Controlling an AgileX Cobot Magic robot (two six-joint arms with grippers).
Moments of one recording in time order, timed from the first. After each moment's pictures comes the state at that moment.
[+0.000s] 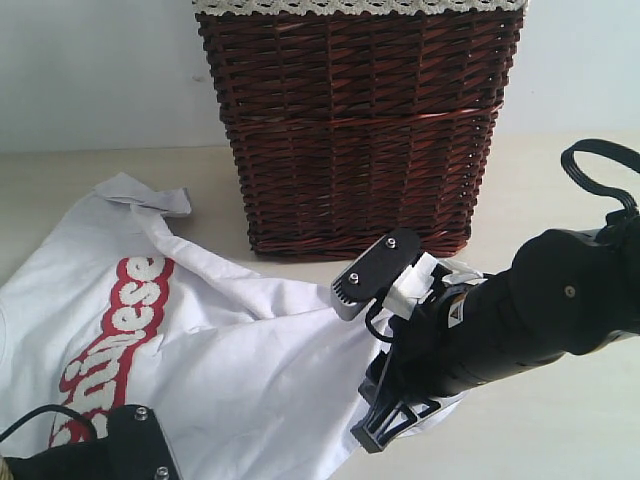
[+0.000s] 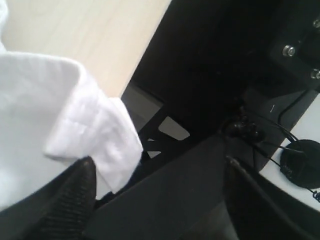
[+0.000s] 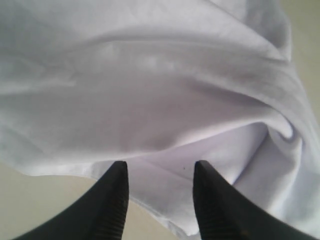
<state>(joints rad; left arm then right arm) -0.98 1.31 -0.66 -0.35 1.10 0.26 0.70 1.62 -0.67 0.39 0.25 -0.50</state>
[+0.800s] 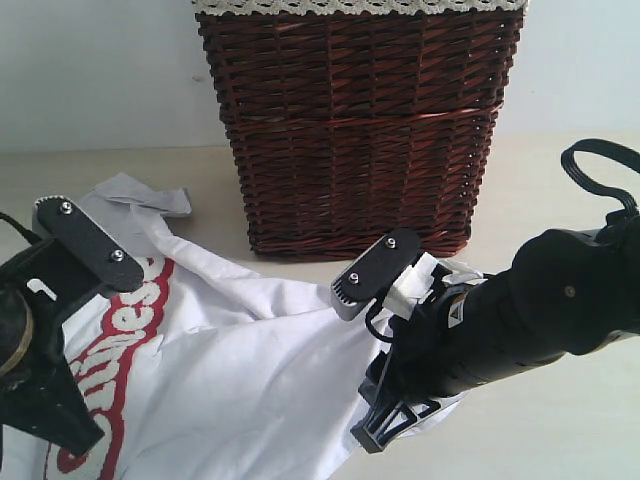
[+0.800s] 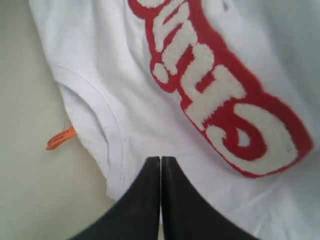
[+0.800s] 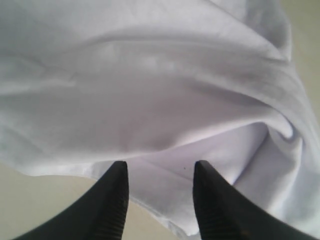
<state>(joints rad) -0.91 1.41 -0.75 0.60 1.09 -0.58 0.70 1.62 -0.67 0.39 0.25 -0.50</state>
